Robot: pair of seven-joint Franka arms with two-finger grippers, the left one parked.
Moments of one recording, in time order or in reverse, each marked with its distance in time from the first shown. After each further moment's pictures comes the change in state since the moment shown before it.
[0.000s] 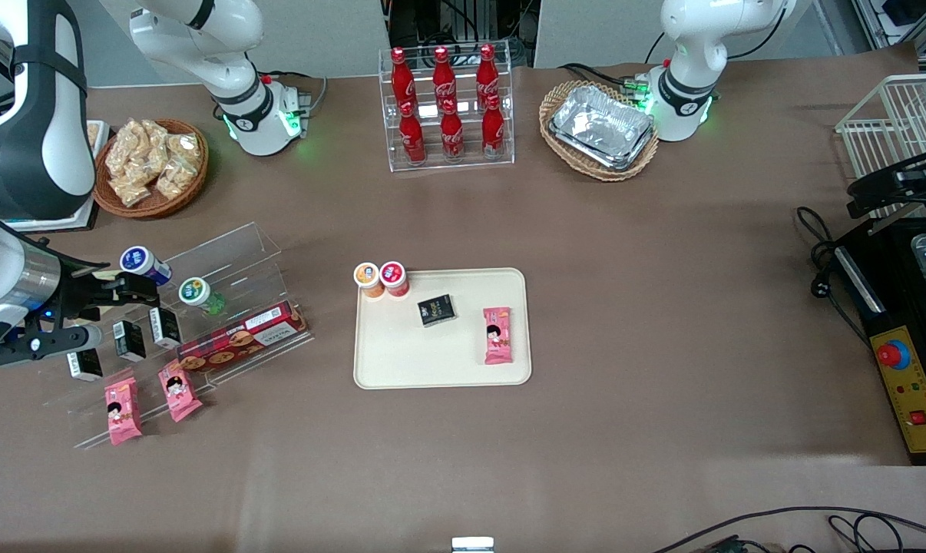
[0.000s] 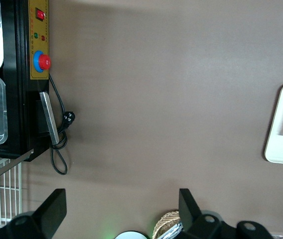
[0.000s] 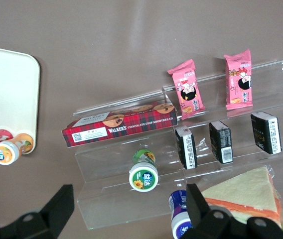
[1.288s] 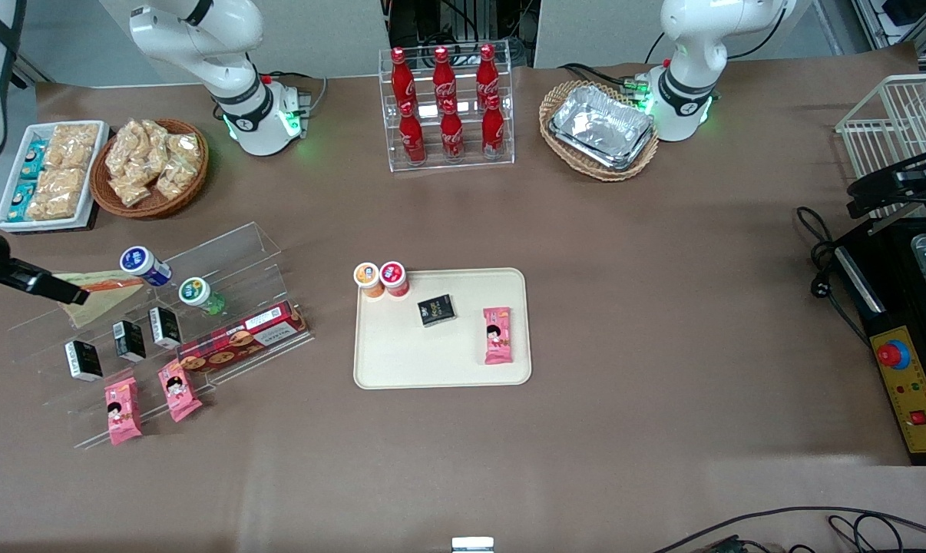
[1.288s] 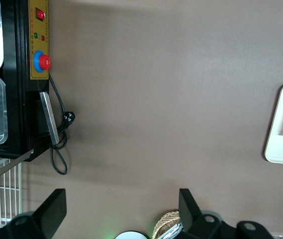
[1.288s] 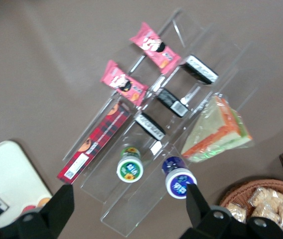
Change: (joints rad) arm -0.039 -0.084 -0.096 0.009 0.000 -0.037 0.514
